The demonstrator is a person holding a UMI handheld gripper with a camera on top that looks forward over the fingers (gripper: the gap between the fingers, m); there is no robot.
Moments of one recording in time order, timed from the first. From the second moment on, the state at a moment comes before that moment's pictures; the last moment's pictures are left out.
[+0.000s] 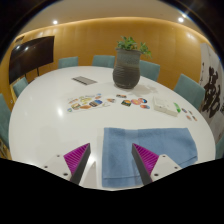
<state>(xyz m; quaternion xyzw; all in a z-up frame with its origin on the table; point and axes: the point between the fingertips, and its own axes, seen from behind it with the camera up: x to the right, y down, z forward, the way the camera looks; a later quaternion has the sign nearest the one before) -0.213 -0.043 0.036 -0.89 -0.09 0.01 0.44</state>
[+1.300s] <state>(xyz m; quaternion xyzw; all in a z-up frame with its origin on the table) -0.066 -0.024 0.072 -0.90 0.10 0.15 0.40</state>
